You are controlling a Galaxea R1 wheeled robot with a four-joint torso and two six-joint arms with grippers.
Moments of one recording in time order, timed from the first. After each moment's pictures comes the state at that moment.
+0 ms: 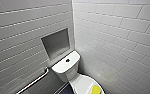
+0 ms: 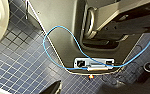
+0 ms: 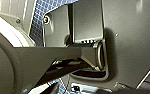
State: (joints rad) left arm 1.53 3.04 -2.71 0.07 0.00 -0.03; right arm -1.52 2.73 -2.20 -0.10 0.22 0.23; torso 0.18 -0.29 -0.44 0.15
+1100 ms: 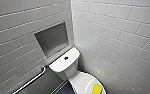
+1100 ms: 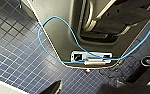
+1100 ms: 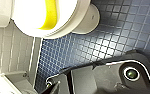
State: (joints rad) left arm 1.55 3.05 -2.71 0.07 0.00 -0.03; right arm -1.19 2.37 -1.88 -0.08 0.25 0.46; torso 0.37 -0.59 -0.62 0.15
